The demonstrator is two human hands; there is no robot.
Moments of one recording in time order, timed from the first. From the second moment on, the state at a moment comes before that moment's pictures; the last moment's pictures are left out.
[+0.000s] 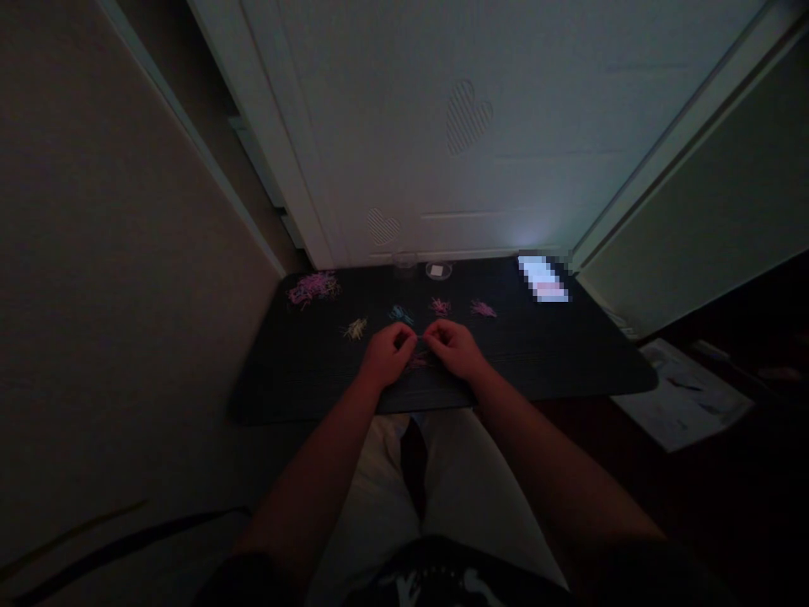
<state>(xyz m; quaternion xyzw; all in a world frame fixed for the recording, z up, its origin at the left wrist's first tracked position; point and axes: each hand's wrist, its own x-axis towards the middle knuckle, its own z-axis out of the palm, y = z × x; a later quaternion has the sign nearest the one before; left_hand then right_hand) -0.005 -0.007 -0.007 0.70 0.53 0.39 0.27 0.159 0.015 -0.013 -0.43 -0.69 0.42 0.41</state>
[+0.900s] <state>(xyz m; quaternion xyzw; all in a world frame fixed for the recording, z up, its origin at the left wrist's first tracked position) -0.012 -0.003 -0.008 0.63 0.49 0.50 0.35 0.123 0.043 -0.003 -0.63 -0.72 0.16 0.26</state>
